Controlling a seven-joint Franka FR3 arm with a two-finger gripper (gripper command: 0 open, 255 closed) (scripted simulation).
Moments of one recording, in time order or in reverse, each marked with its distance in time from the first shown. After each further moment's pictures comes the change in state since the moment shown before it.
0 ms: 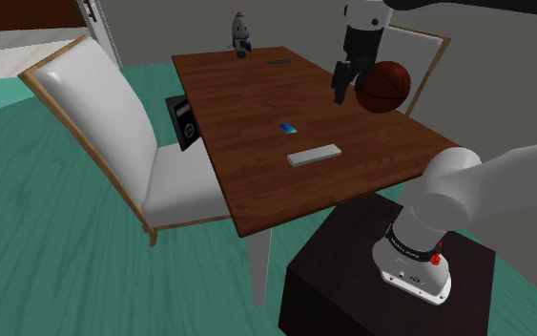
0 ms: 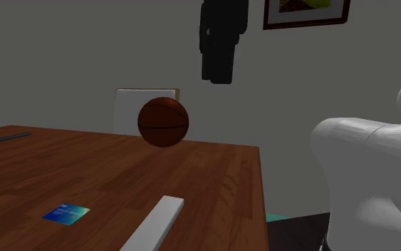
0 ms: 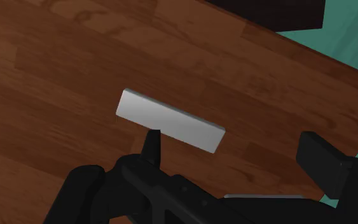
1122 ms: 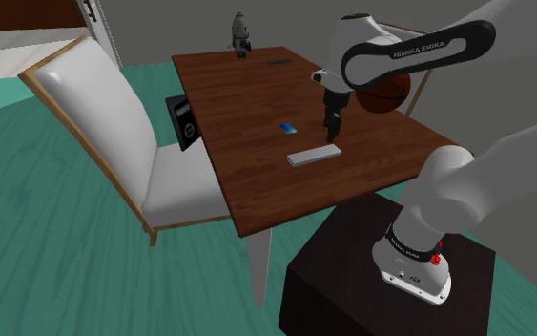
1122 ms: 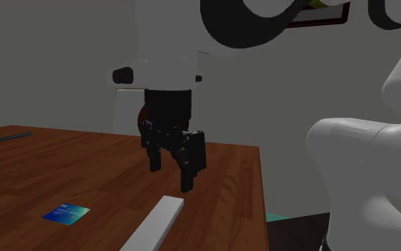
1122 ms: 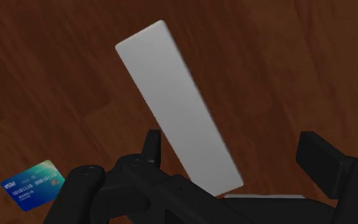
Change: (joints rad) arm 0.159 0.188 -0.353 -0.301 -0.189 0.512 -0.723
